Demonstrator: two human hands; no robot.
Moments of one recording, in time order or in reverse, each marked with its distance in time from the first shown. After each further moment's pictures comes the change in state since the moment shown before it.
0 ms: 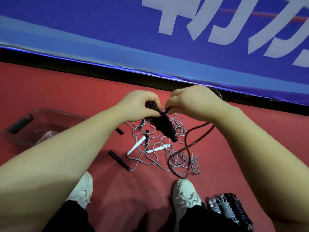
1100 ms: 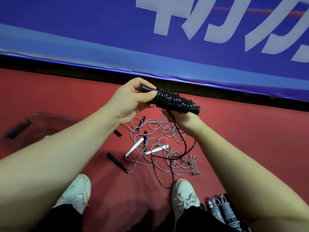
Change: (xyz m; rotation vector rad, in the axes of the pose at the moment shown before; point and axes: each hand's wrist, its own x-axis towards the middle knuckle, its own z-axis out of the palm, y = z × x) left_hand -0.002 0.035 0.005 -1.048 0.233 -0.172; right_hand -0.007 -0.015 0.075 1.473 0.325 0.492
